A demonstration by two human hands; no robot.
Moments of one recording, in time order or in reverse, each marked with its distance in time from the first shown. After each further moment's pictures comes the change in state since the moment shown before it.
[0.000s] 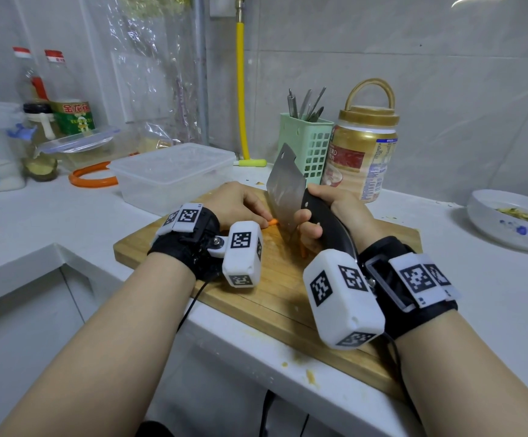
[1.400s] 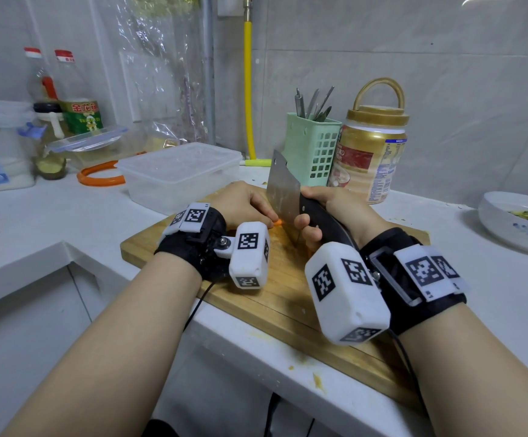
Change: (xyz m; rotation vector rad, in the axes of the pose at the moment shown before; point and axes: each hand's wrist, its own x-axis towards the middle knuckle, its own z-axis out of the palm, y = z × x) left_hand 0.000 0.000 0.000 -0.006 0.017 -0.031; right_hand 0.007 -0.006 0.008 -0.233 0.035 0.086
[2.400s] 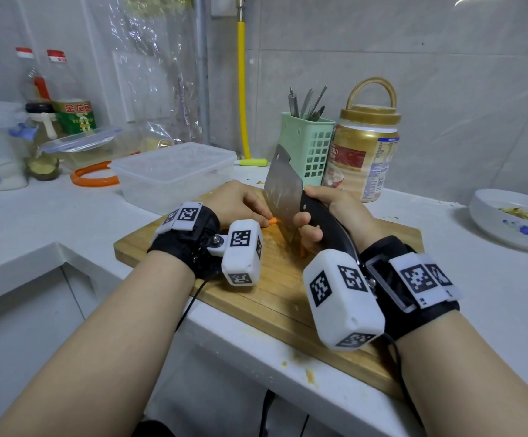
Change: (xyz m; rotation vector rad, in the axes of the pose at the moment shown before) left_hand -0.002 0.002 0.000 -0.018 -0.013 0.043; right_hand -0.003 0.010 -0.009 0.144 -0.063 -0.084
